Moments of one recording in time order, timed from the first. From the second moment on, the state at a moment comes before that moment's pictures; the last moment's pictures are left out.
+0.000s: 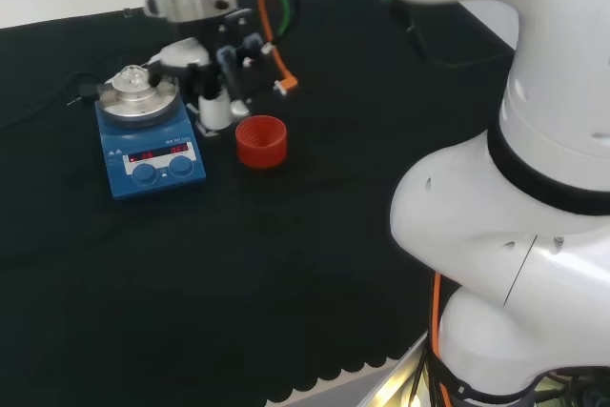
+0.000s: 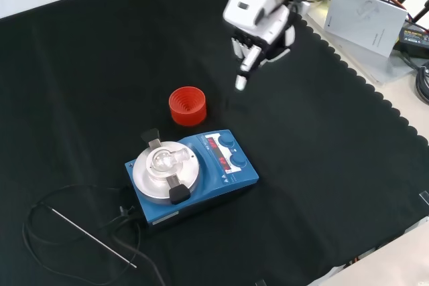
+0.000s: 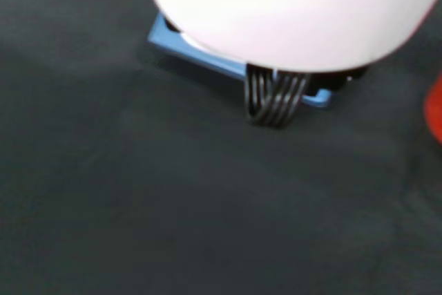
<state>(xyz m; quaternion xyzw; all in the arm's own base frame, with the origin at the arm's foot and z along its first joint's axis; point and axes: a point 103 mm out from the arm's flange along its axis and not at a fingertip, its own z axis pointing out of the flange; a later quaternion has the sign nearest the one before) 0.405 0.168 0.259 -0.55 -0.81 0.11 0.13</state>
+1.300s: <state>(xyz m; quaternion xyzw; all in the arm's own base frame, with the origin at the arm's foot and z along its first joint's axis) 0.440 0.181 0.258 -0.59 -0.78 0.13 0.16</state>
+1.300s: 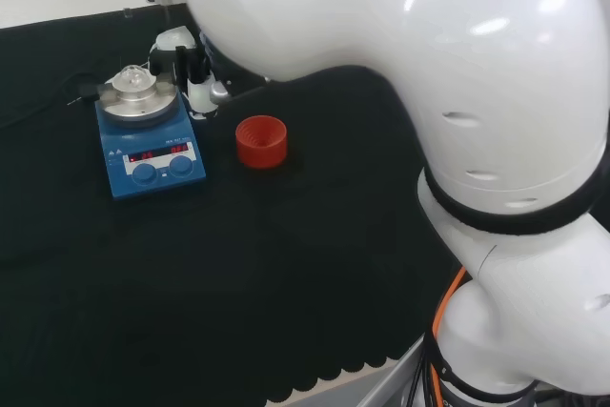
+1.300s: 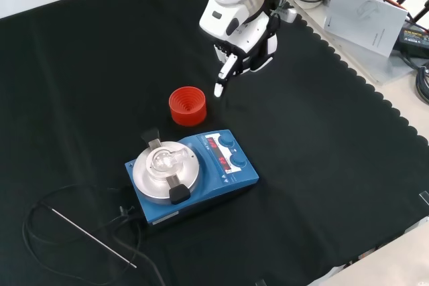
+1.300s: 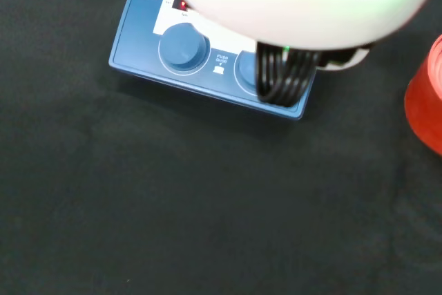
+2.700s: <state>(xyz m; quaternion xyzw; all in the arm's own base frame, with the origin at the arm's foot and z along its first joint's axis) 0.423 0.224 0.234 -0.55 -0.80 0.15 0.17</state>
